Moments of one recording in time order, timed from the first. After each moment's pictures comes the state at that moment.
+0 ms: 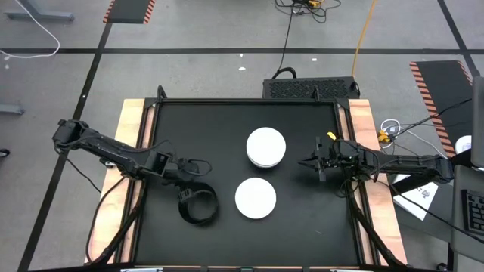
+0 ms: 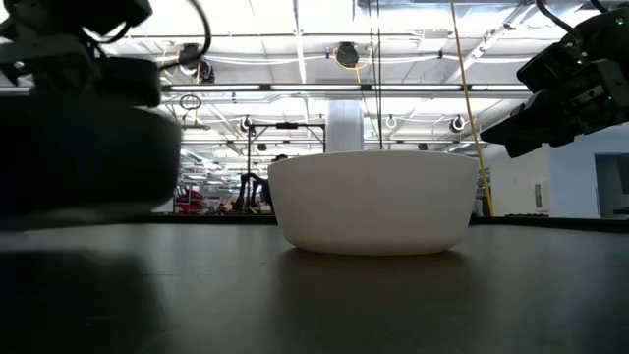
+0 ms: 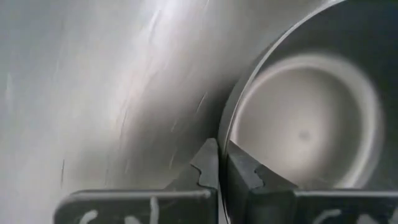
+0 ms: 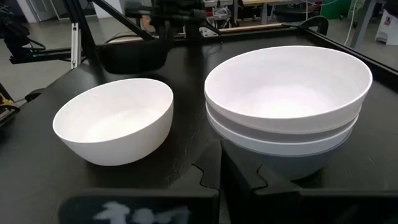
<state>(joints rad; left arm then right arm) -0.24 1.13 0.56 -0.46 0.02 -0.57 -0.16 0.29 0.01 0.02 -0.16 0.06</state>
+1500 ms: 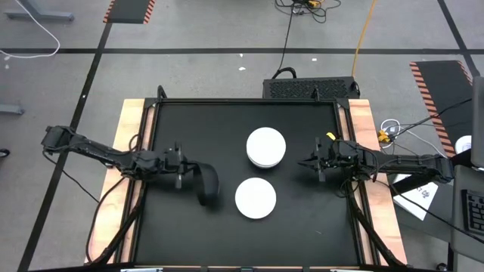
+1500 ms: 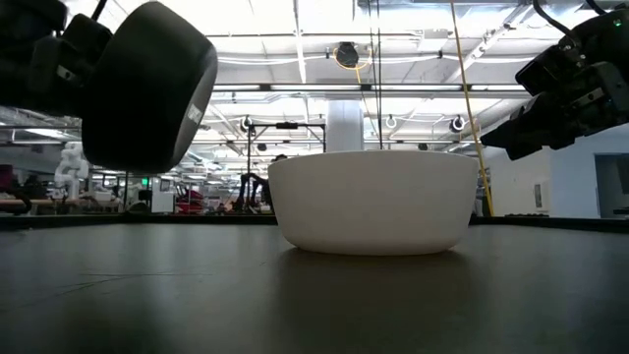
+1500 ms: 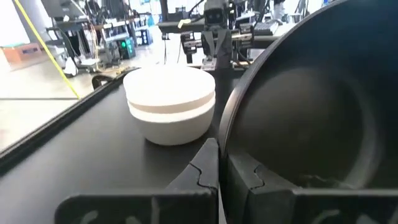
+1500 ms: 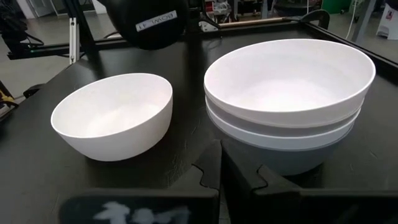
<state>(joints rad) -0.19 0.71 0.01 0.61 -0.27 0.03 -0.16 0.31 0.01 0.02 -0.16 0.06</state>
